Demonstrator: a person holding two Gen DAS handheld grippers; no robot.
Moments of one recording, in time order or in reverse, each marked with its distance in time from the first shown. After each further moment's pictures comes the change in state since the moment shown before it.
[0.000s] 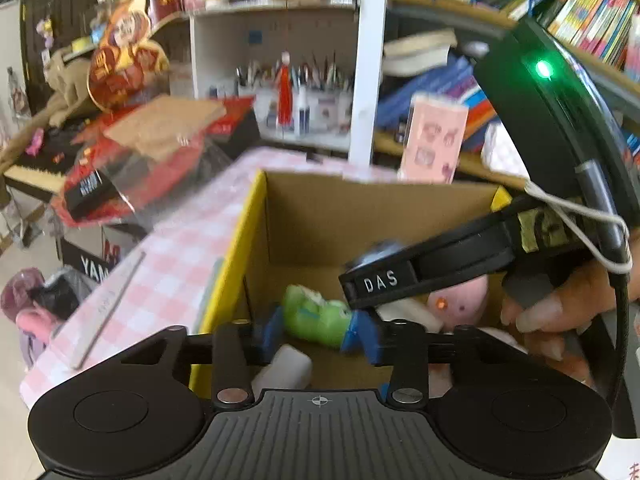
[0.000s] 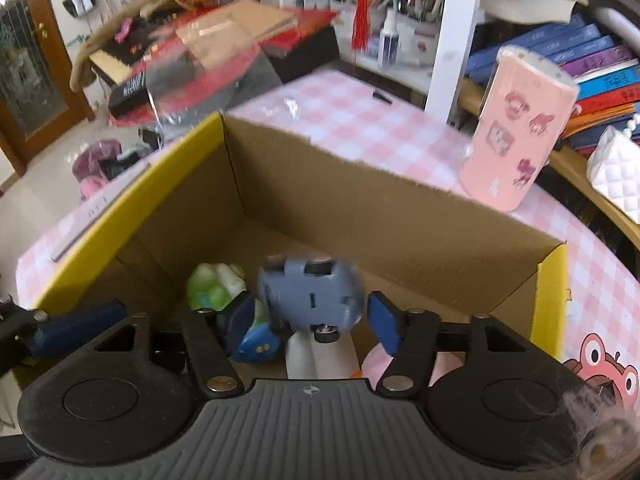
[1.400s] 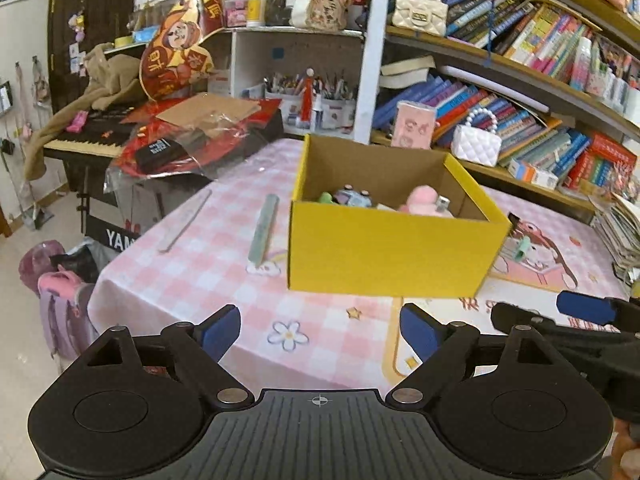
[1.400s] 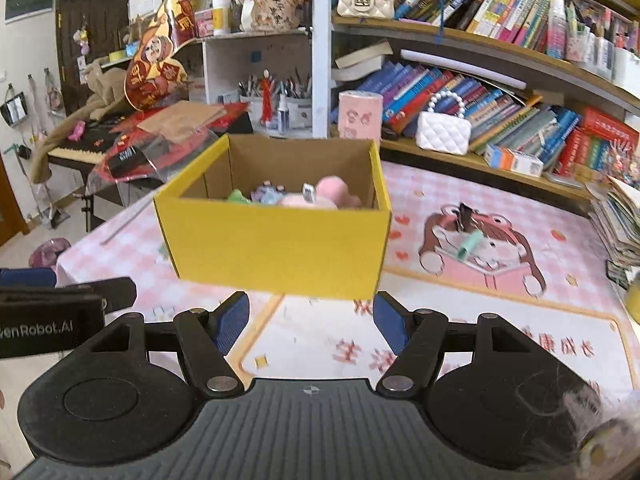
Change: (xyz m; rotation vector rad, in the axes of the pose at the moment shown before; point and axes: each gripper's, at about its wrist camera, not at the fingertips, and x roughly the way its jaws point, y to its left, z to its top) left arm -0.159 0.037 -0.112 -0.032 -0.031 -0.037; right arm -0.193 0.116 -0.227 0.238 -0.322 -0.301
